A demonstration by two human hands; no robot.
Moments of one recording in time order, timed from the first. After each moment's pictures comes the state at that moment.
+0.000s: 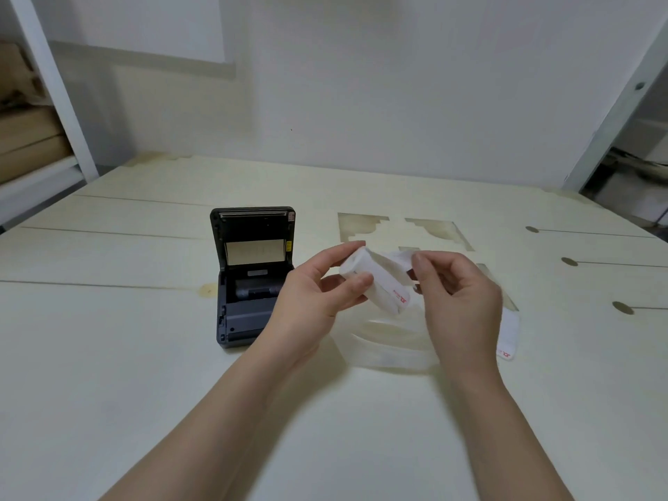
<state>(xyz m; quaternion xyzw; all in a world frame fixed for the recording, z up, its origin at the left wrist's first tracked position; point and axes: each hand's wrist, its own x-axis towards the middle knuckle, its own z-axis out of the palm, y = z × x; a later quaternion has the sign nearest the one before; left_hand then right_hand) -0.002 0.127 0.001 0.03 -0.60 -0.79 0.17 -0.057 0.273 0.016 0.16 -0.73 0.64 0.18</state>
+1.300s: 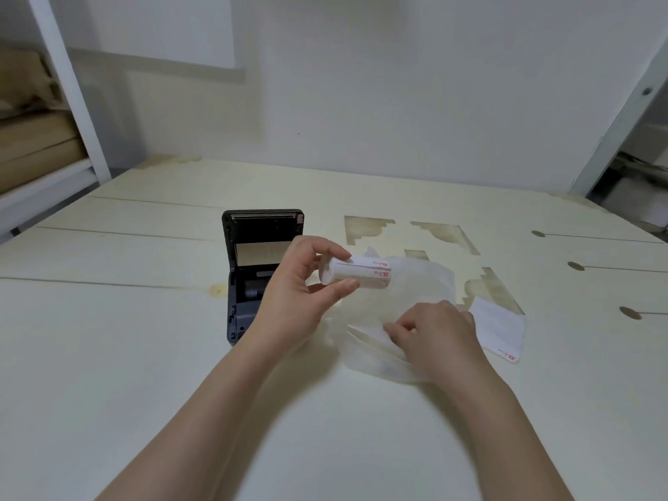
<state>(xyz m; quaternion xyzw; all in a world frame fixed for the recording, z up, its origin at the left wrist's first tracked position) 0.007 0.100 -0.002 -0.01 -0.73 -0.63 0.27 -0.060 0.277 -0.002 0.22 -0.97 0.11 0.02</state>
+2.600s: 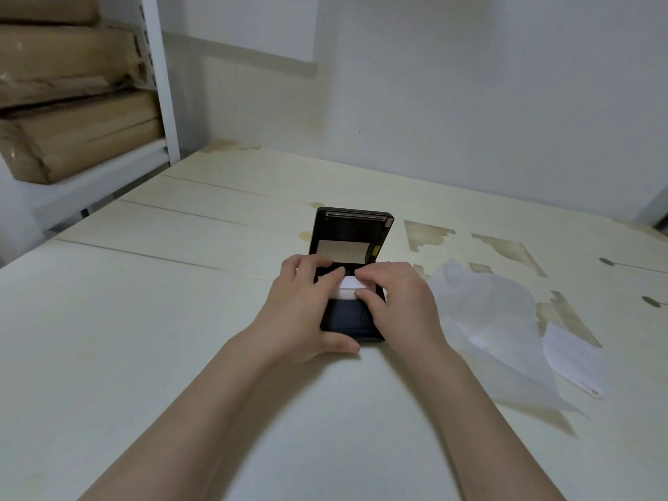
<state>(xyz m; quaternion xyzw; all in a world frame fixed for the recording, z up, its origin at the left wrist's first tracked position) 0.051 0.008 -0.029 0.08 -0.96 -0.23 0.15 -0.043 0.145 -0.017 0.37 -0.87 0.31 0.12</state>
